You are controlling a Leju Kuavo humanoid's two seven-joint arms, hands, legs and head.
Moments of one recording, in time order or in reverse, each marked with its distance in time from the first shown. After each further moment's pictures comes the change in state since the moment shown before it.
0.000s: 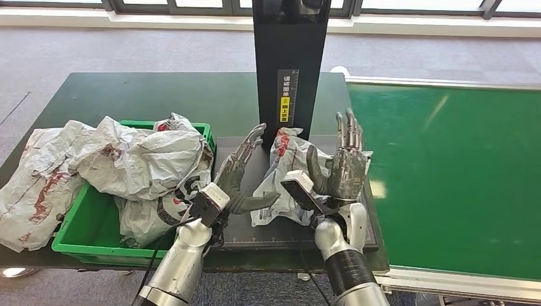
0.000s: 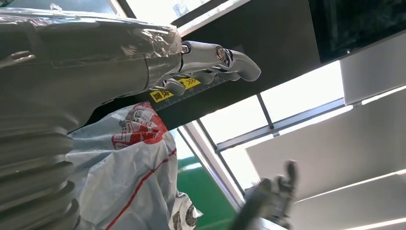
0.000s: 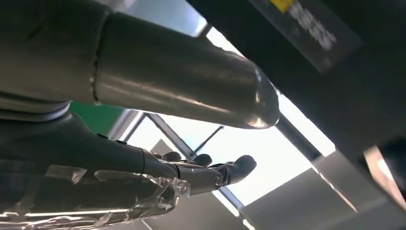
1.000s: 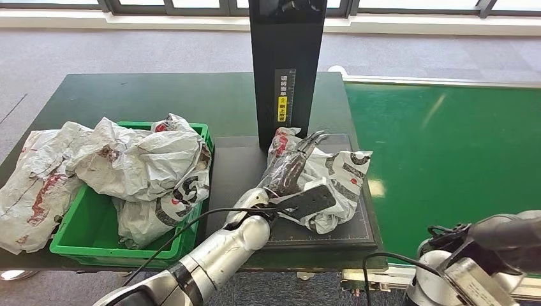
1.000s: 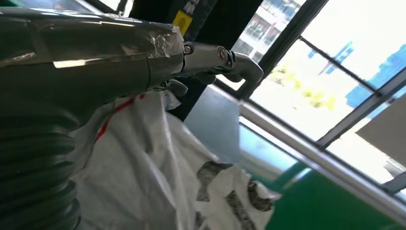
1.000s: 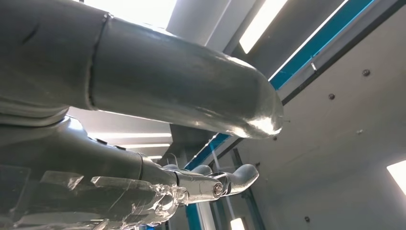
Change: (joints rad) left arm -0.284 -0.032 -0.500 0.380 -0.134 0.494 0.485; right arm 0.232 -0.048 -0.064 -1.069 -0.269 0.000 -0.160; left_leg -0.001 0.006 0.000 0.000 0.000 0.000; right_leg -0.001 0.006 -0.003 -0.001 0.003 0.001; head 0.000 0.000
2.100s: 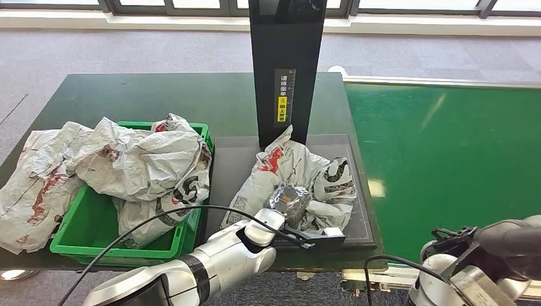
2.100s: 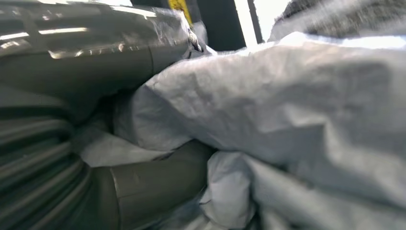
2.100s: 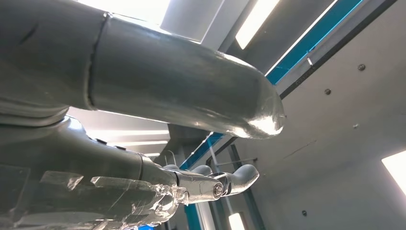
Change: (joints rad) left arm -0.141 0.001 -0.536 0.326 -0.252 -0.023 0.547; right arm 0.008 0.000 0.000 -0.024 0.002 0.002 0.000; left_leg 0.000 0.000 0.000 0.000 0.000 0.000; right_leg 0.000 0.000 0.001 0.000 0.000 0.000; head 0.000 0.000
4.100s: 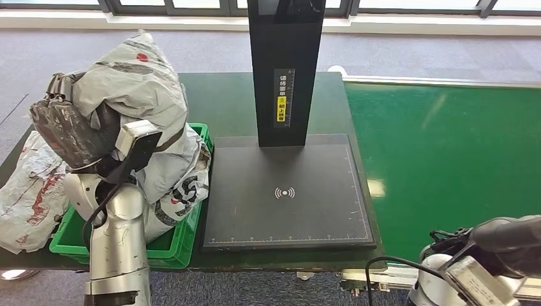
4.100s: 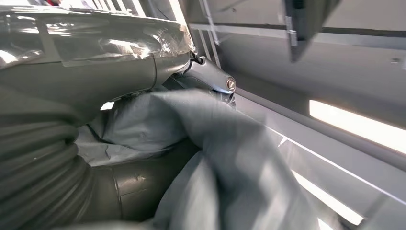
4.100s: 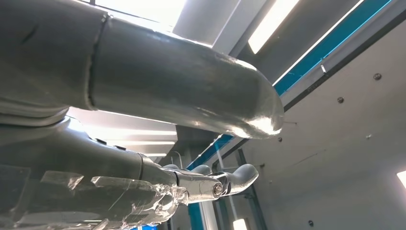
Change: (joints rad) left arm 0.343 0.037 1.409 -1.215 -0.385 0.342 -0.714; right arm 0.018 -0.003 -0.028 0.033 -0.006 0.001 0.001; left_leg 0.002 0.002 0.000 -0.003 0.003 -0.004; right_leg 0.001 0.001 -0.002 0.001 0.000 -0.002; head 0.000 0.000
